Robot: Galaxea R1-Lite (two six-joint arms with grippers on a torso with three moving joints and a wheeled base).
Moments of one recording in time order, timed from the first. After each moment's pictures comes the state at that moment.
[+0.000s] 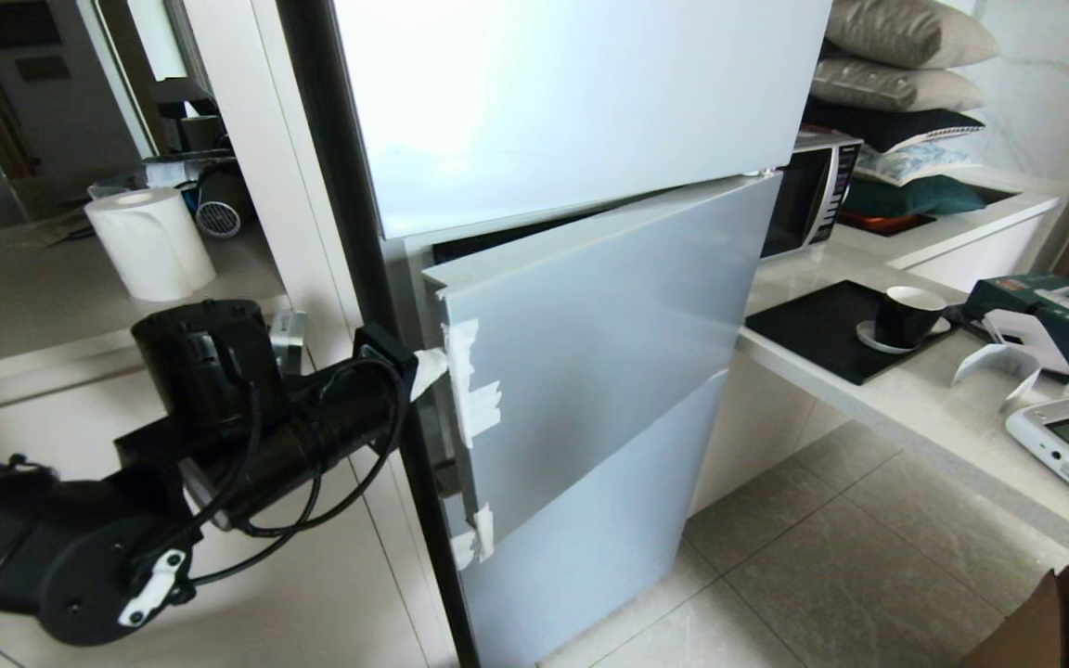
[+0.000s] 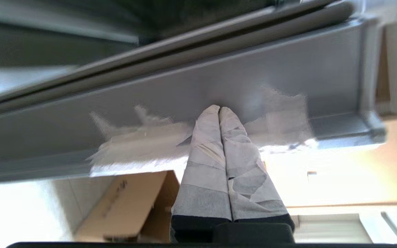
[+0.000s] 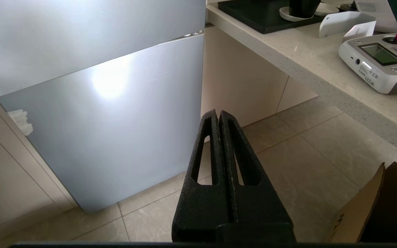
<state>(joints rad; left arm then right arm) -0.47 1.73 -0.69 -0.99 -0.09 -1.11 -0.01 0.00 0.00 0.00 0.00 -0.01</state>
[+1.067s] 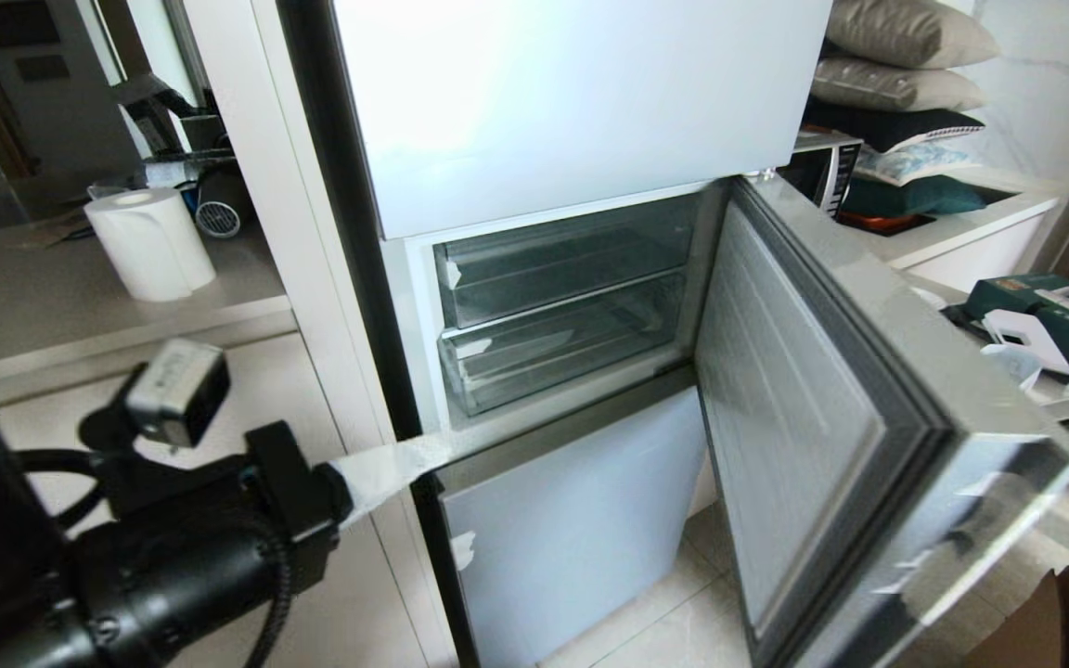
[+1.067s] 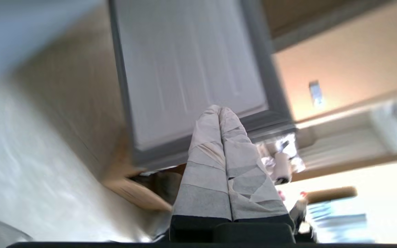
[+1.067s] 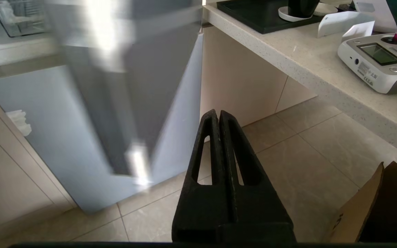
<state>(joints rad) -0.71 1.26 -0.50 -0.73 -0.07 -0.93 -0.01 0.00 0.00 0.00 0.00 -0.01</state>
